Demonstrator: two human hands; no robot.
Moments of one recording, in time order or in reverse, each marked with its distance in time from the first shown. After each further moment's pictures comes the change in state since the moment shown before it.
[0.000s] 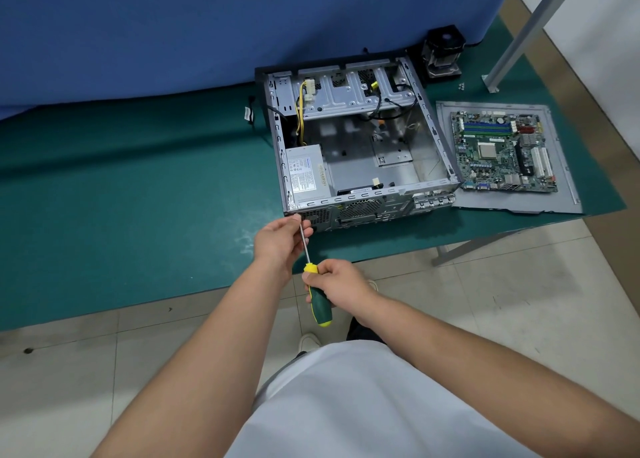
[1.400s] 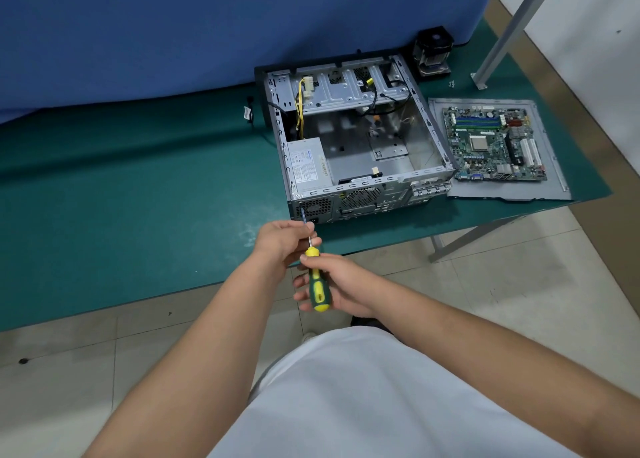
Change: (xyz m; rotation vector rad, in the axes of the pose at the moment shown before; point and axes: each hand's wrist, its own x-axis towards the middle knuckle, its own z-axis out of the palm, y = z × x) left_hand -0.016 -0.002 -0.017 0.223 -0.131 -0.034; right_hand -0.026 -0.006 0.010 0.420 -0.303 0.160
